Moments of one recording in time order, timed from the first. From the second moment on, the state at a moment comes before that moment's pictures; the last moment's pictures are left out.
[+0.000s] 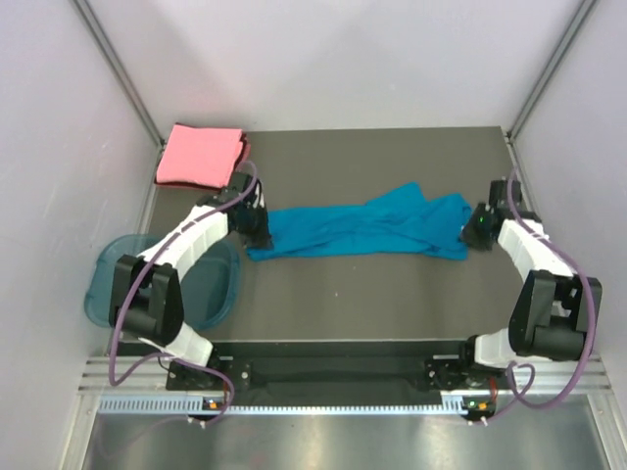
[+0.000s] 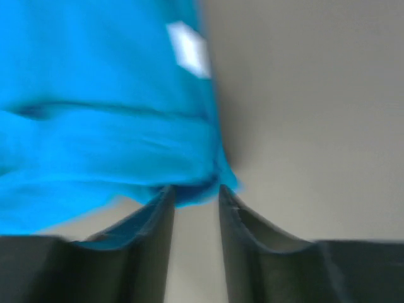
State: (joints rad) left arm -0.29 1.55 1.16 -0.68 0.15 -0.45; right arm -0.15 1.41 0.97 -0.50 -0.07 0.44
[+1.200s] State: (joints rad) left arm -0.34 1.51 1.09 -0.60 0.20 -0.44; right arm -0.04 1.81 1.32 -0.54 -0.31 0.26
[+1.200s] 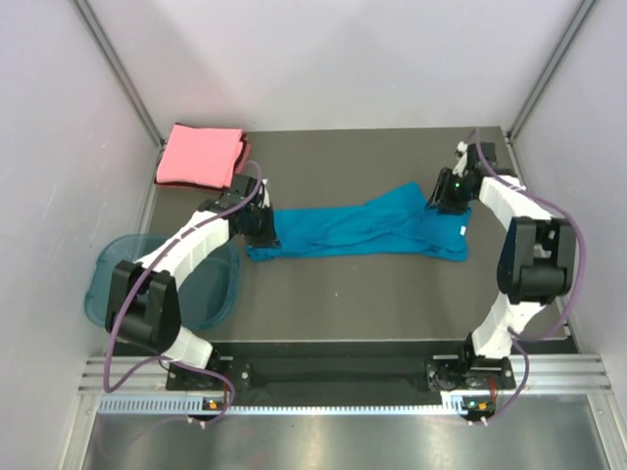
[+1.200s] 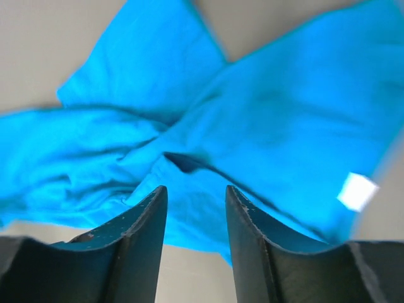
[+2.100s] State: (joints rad) left arm -0.37 1.51 1.07 -0.60 0.18 -0.44; right arm -0.18 1.56 0.99 -0.55 -0.01 0.44
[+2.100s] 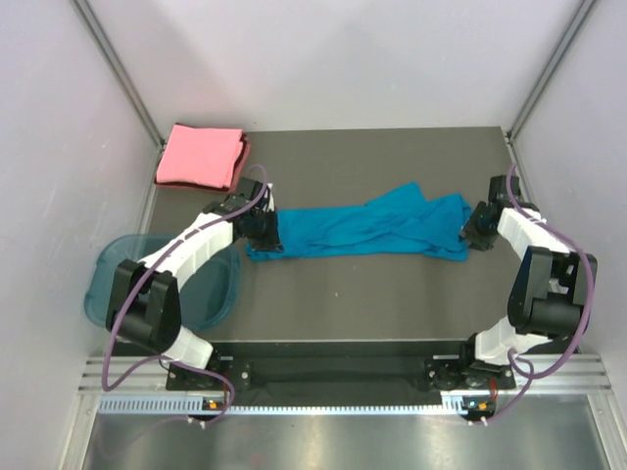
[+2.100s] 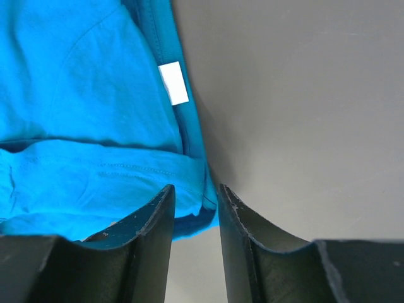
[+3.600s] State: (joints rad) left arm -0.39 1.50 1.10 -0.63 0.10 -0.51; right arm -0.16 1.43 0.92 -0.36 -0.01 0.43
